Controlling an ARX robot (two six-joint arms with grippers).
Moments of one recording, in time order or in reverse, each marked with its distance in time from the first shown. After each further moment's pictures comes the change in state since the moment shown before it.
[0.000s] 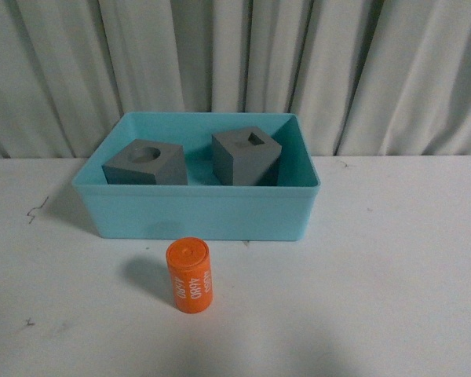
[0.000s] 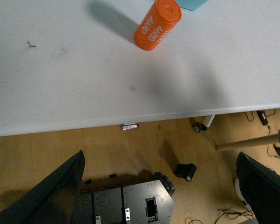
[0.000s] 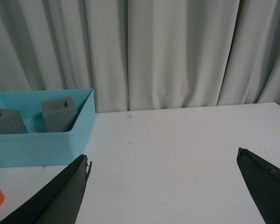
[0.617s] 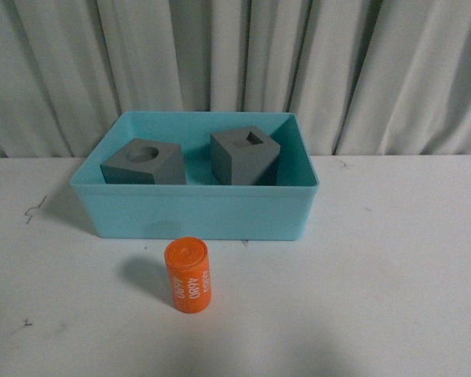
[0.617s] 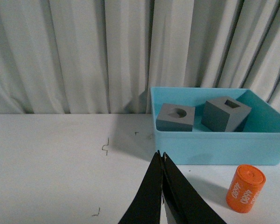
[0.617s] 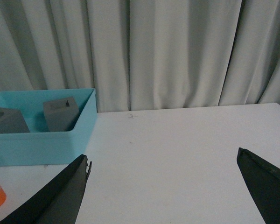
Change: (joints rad) left arm -0.015 -0.428 -0.317 0.668 -0.424 0.182; right arm 0.000 0.000 0.000 -0.001 0.000 -0.002
